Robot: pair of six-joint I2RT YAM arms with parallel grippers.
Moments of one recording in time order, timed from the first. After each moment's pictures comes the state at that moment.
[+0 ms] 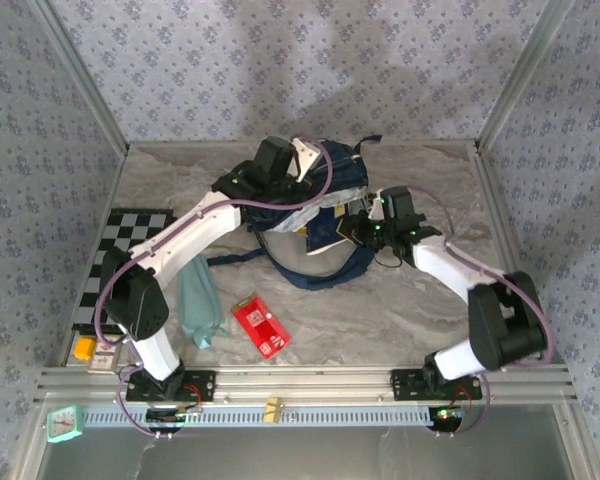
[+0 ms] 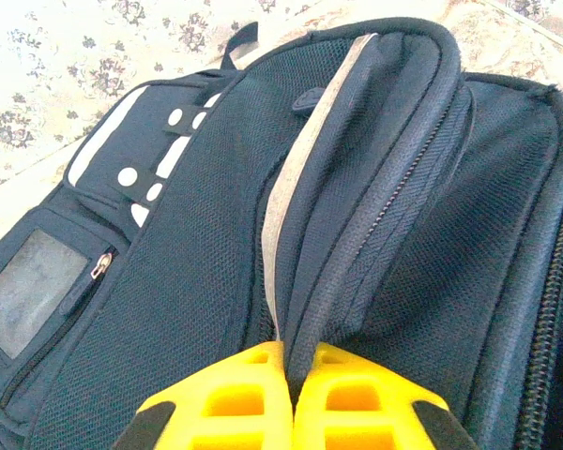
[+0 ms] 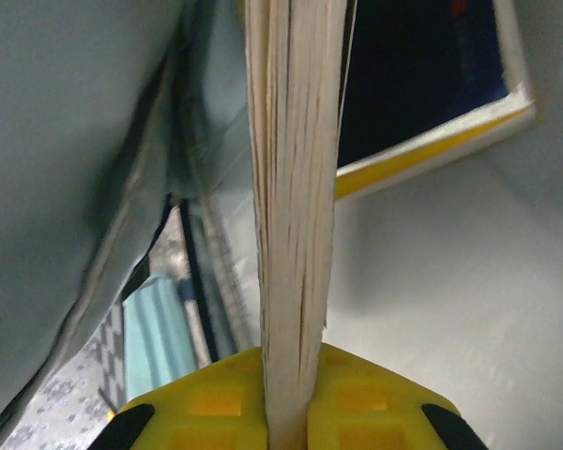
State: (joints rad) left arm -0.70 1.72 1.60 -0.50 0.00 -0.01; right arm 0.34 1.51 0.87 -0.06 -0.51 0.85
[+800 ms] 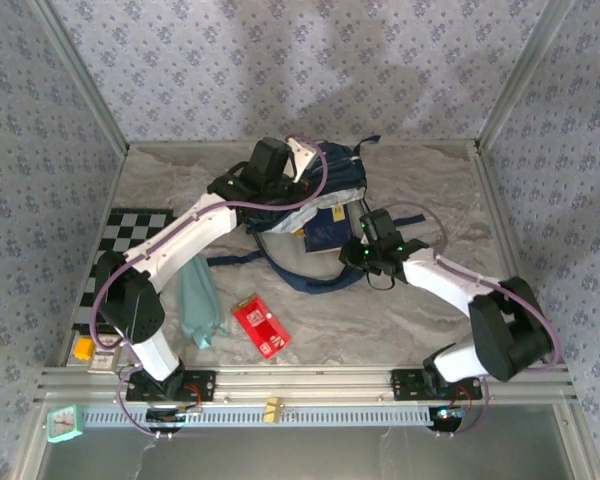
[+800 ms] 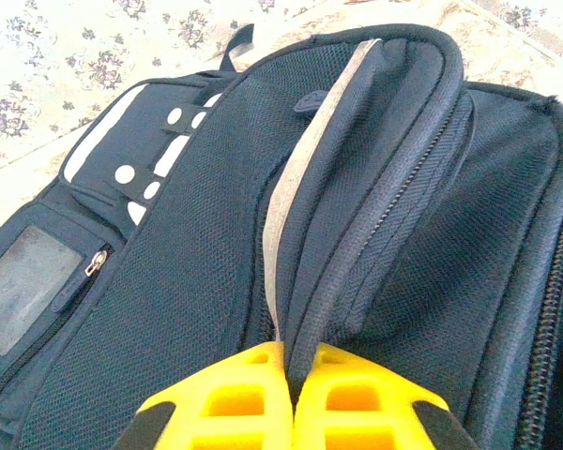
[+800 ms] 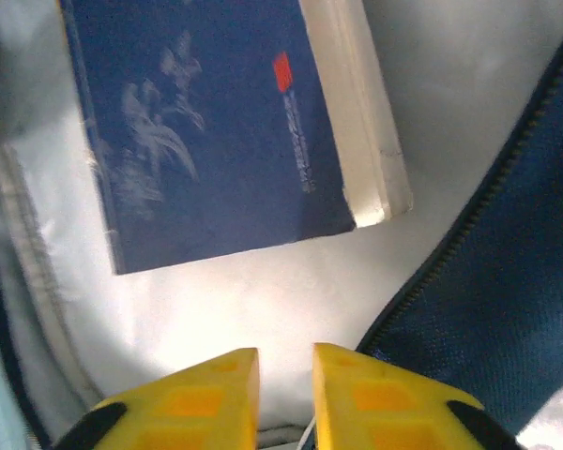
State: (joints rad) left arm -0.69 1.69 1.58 -0.50 0.02 -0.04; right arm 0.50 1.44 0.78 -0.25 -0.16 0.77
